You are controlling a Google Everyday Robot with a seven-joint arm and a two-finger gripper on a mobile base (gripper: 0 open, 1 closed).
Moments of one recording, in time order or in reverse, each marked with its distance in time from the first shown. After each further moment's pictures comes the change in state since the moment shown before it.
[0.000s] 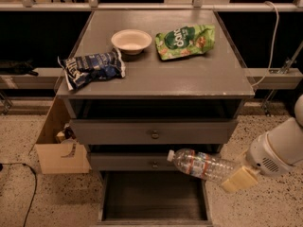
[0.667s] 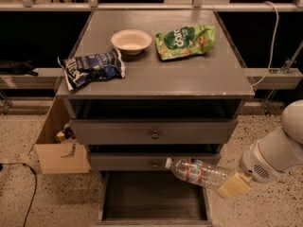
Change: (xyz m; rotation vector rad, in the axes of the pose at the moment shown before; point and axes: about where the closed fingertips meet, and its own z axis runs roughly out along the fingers) arm 0.015 -0.003 0.033 -0.013 0.035 0.031
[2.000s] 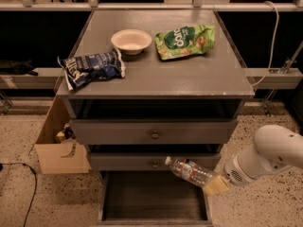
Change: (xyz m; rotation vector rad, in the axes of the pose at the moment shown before) arm 0.009 -0.061 0.097 0.052 -0.029 0.172
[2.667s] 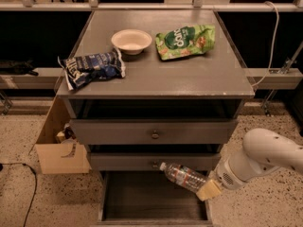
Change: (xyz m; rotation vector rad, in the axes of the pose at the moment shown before) arm 0.003 0.009 0.029 -0.043 0.046 0.027
